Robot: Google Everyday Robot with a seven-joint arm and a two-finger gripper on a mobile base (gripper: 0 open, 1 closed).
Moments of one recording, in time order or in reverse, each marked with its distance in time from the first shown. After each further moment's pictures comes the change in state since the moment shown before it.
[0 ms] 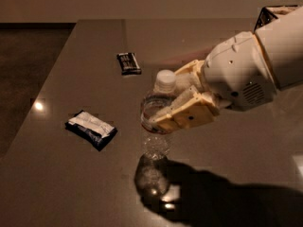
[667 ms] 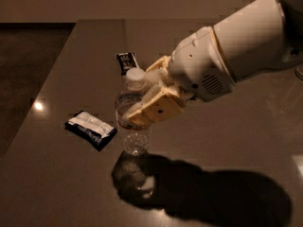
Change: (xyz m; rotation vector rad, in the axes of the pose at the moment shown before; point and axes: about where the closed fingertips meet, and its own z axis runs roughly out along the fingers) arm -0.024 -0.012 0.036 -0.018 0.002 -0.041
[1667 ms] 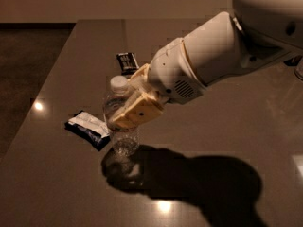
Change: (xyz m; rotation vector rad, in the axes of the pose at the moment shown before) arm 0.004 -0.014 0.043 -0.031 0.026 -0.004
